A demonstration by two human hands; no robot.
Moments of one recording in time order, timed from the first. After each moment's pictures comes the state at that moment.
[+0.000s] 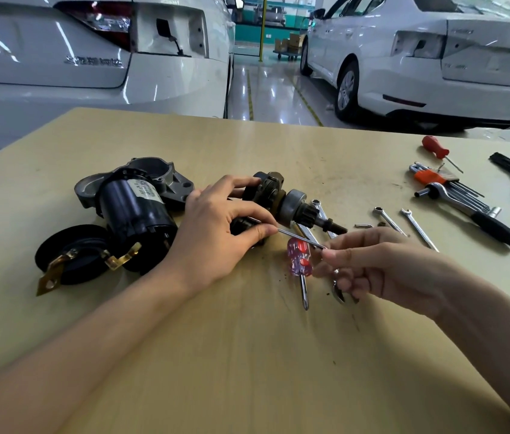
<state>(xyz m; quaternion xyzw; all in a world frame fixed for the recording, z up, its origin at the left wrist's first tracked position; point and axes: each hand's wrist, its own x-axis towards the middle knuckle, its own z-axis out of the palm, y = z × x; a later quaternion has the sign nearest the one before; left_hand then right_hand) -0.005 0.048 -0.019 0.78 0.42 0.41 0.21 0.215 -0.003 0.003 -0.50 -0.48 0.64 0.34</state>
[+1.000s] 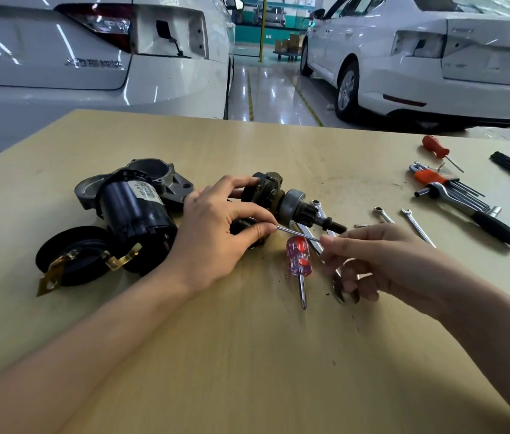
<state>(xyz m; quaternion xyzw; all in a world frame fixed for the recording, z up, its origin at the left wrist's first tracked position) -0.005 0.050 -0.020 0.78 0.42 0.41 0.20 0.212 -0.005 0.006 -0.58 -0.54 0.52 0.31</state>
